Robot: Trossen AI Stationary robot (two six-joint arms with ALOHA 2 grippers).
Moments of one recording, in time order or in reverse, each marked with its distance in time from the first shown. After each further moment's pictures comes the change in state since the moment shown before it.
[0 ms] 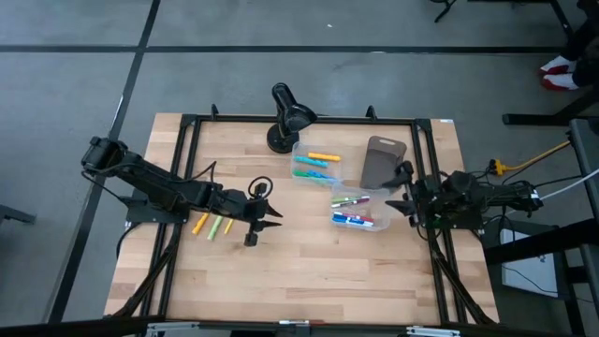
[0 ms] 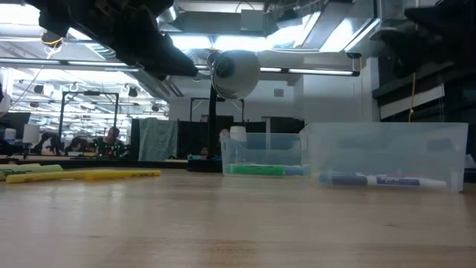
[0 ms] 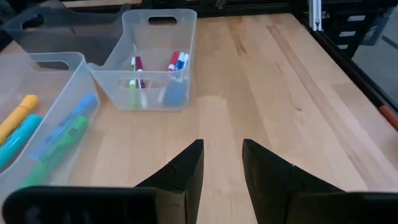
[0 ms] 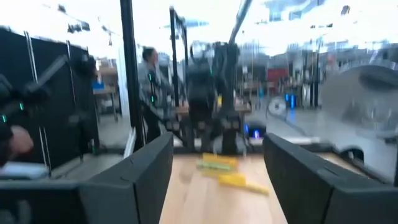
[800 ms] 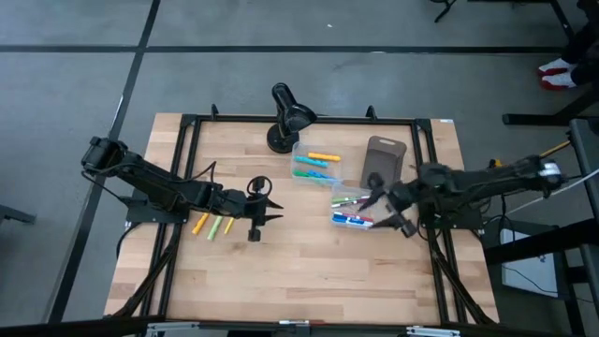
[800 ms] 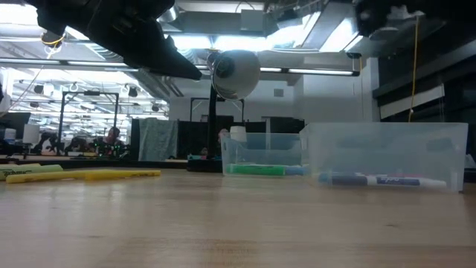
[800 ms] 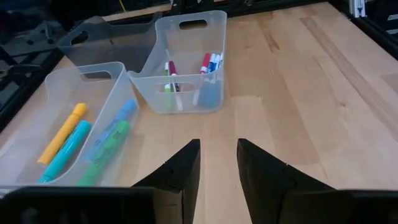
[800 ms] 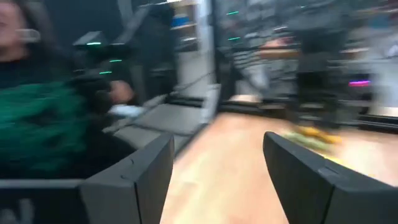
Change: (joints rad) left arm 0.001 0.000 0.000 -0.001 -0.147 0.098; right arm 0.027 0.674 0.423 0.035 -0.340 0.010
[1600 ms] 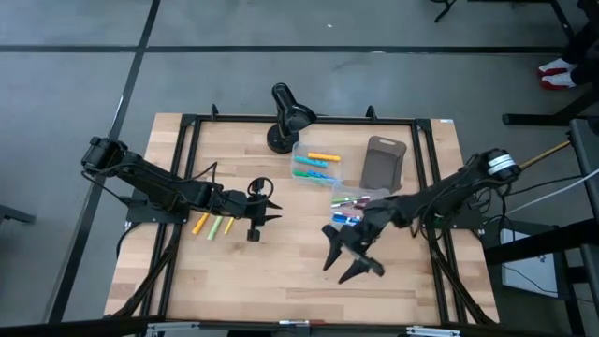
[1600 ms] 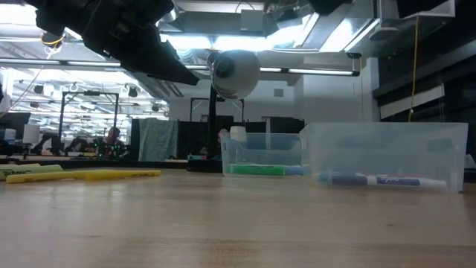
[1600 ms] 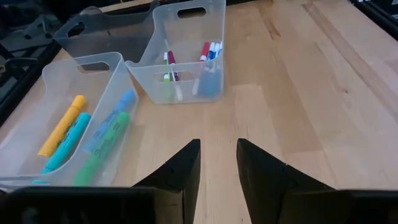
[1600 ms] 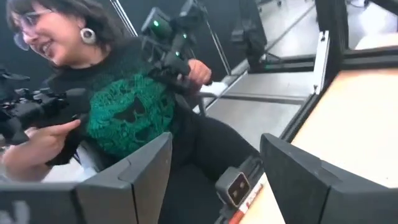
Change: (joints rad) left arm 0.000 0.000 0.000 -0.038 0.000 0.009; right arm 0.232 0.746 0.337 0.328 -0.157 0.290
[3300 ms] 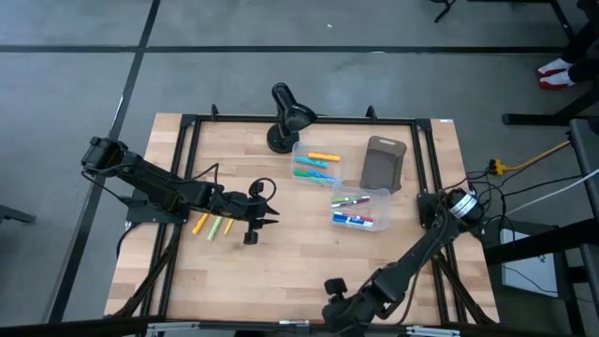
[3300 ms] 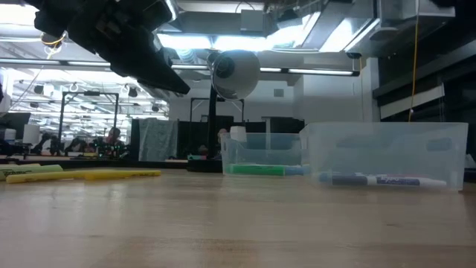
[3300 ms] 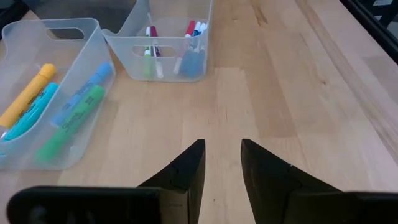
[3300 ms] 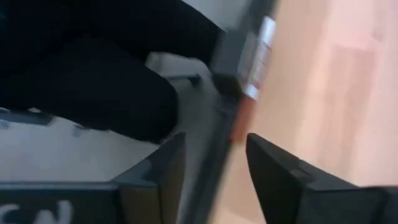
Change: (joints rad) left arm -0.002 0.000 0.000 -0.064 0.086 -0.126; right arm 0.417 0.511 0.736 -1.031 0.597 0.117
